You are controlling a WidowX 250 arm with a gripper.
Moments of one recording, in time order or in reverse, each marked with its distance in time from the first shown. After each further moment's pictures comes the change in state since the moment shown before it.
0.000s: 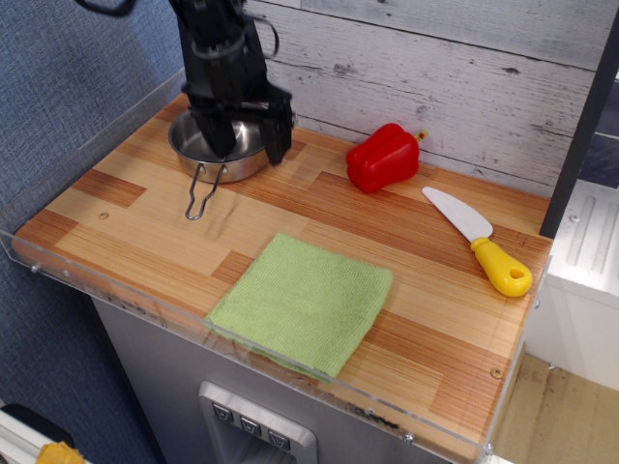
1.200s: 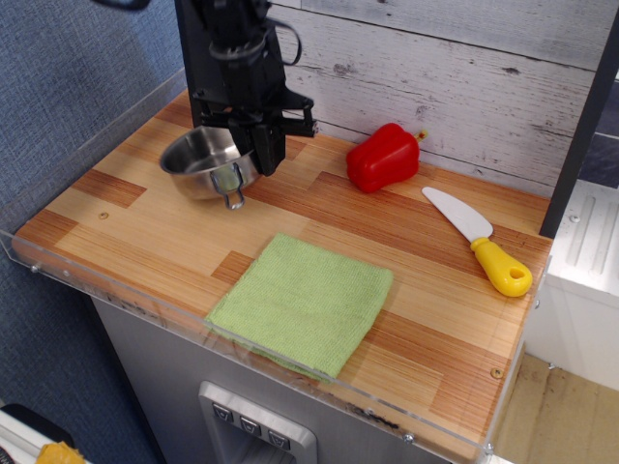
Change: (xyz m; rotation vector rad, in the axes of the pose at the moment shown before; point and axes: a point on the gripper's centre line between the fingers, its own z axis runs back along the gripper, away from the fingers) arm -0.021 -0.039 0.033 -0.010 0.079 0.017
